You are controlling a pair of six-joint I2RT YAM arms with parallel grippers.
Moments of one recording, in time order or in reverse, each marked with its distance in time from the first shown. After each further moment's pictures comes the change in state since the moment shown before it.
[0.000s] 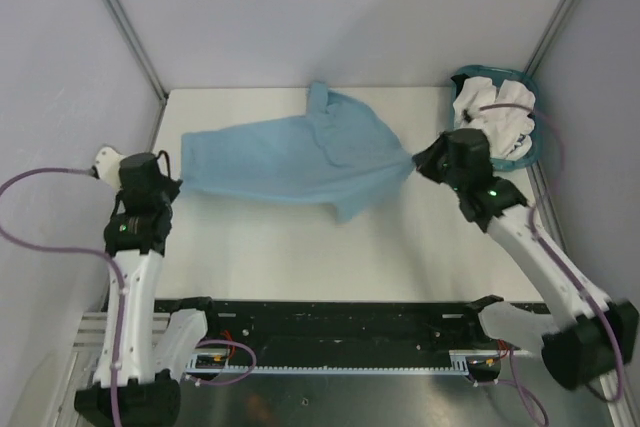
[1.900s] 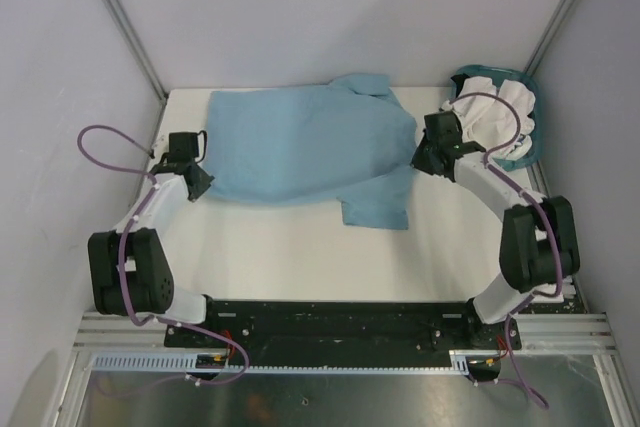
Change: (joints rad) left arm -0.033 0.563 0.052 0.202 0.098 0.063; right arm -0.110 0.398 0.216 -0.034 0.018 -0.107
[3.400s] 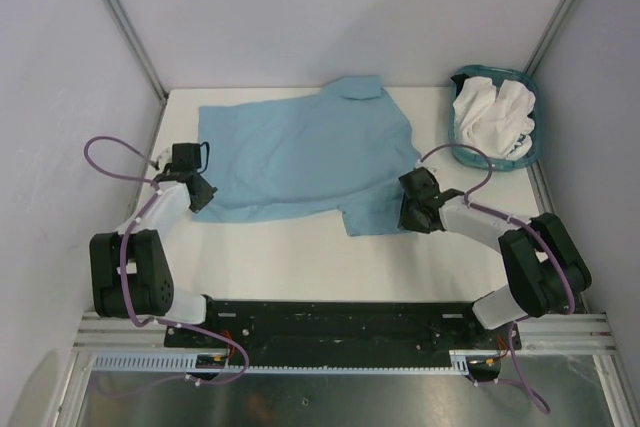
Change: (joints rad) left arm 0.002 0.003 -0.105 0.019 0.036 0.002; right arm 0.212 -0.079 -0.401 0.012 0.045 0.002
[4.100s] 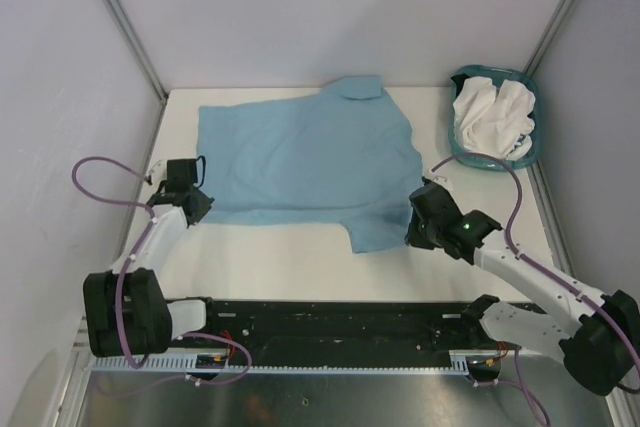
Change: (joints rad) left arm 0.001 -0.177 -0.119 0.000 -0.010 -0.048; right arm 0.154 -0.441 -0.029 -0.278 0.011 0.099
